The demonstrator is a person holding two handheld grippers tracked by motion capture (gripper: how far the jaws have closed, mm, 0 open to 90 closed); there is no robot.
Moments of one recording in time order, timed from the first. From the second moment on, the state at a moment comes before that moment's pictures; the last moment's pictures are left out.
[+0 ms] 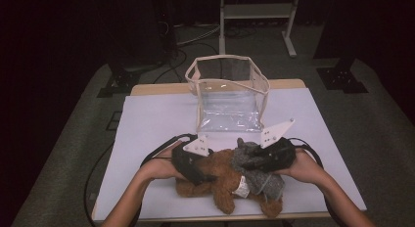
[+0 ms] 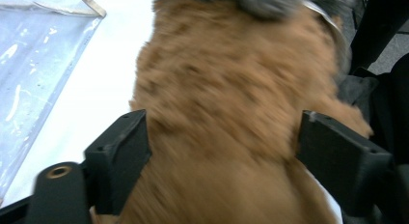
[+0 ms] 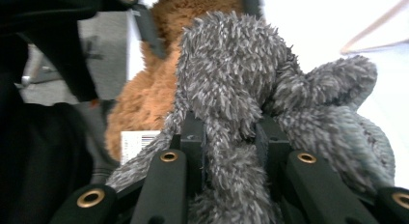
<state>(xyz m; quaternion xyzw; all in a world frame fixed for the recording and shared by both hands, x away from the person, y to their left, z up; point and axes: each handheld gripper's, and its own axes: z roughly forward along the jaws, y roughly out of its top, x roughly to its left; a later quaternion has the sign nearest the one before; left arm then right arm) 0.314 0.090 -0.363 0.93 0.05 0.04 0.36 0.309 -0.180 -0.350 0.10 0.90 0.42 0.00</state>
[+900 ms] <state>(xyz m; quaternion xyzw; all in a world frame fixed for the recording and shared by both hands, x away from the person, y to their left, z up) 0.328 0.041 -0.349 0.92 0.00 0.12 0.36 0.320 -0.197 -0.325 0.12 0.90 0.43 0.04</state>
